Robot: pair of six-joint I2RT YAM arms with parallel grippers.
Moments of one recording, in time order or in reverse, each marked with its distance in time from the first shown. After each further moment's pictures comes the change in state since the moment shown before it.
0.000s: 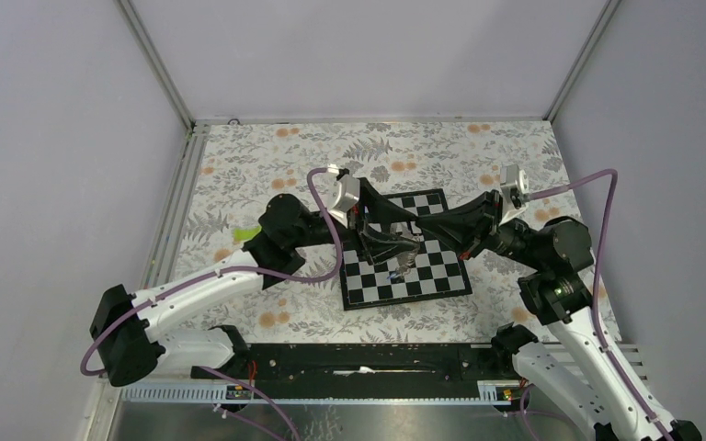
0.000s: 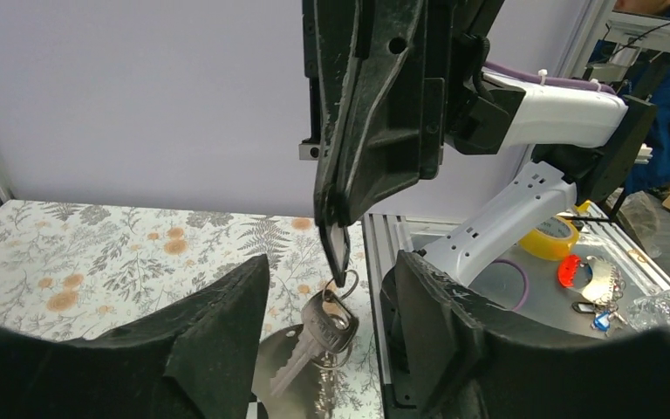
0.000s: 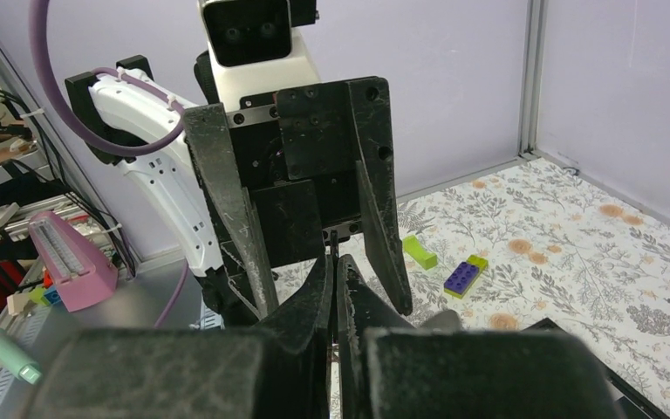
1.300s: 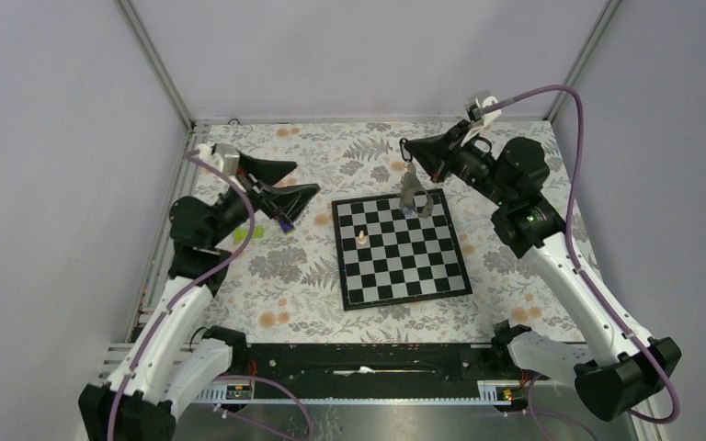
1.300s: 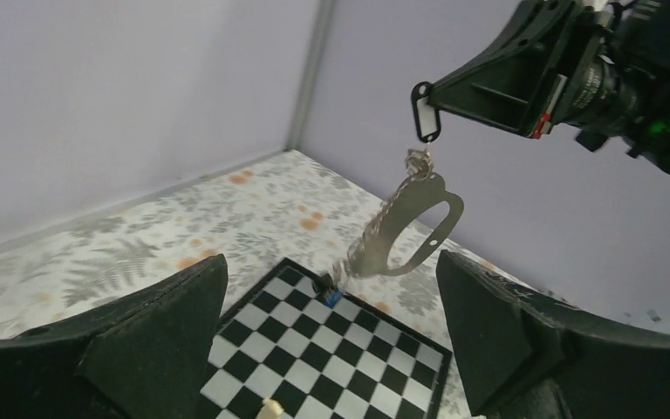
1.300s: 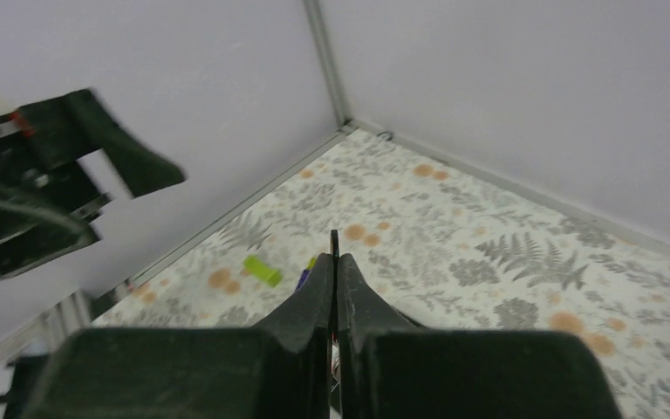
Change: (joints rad) left arm 0.698 -0.404 -0.204 -0.196 -0.009 -0.196; right arm -0.003 0.458 0.386 -0.207 0.424 -0.216
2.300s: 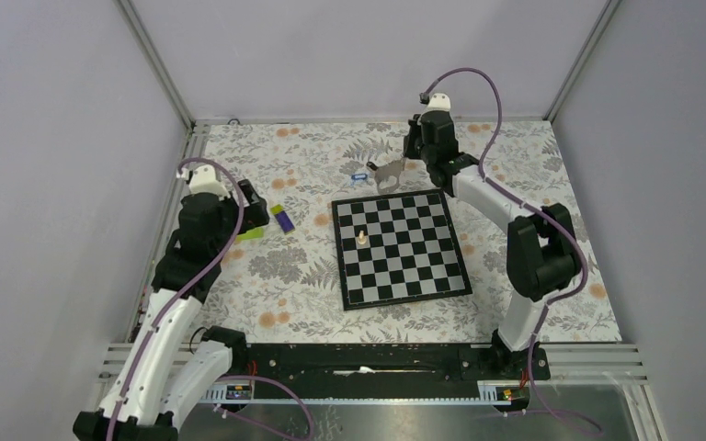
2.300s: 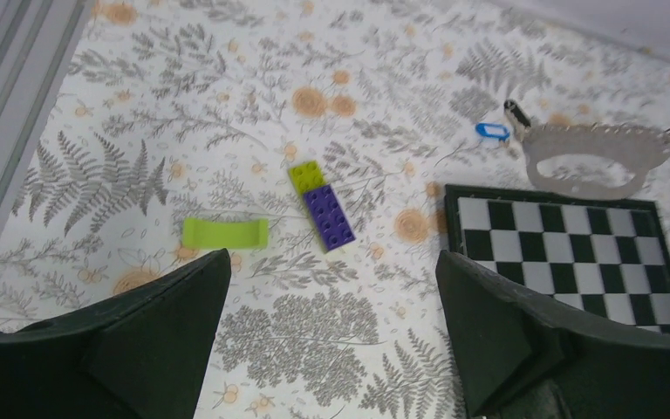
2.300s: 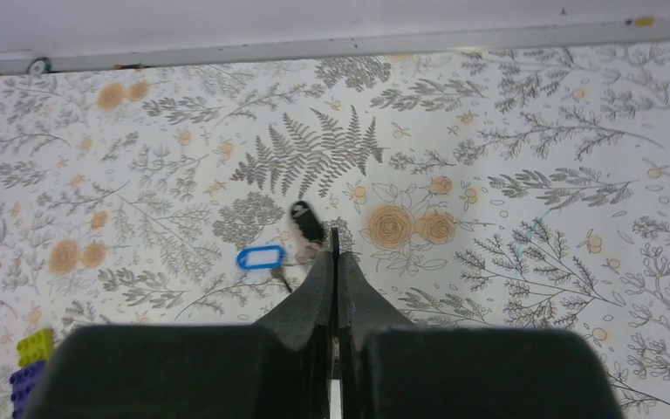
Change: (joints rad) left arm 0.015 0.001 0.121 -0.882 -0.808 0.113; right arm -0.043 0.731 0.234 -0.006 0.502 0.069
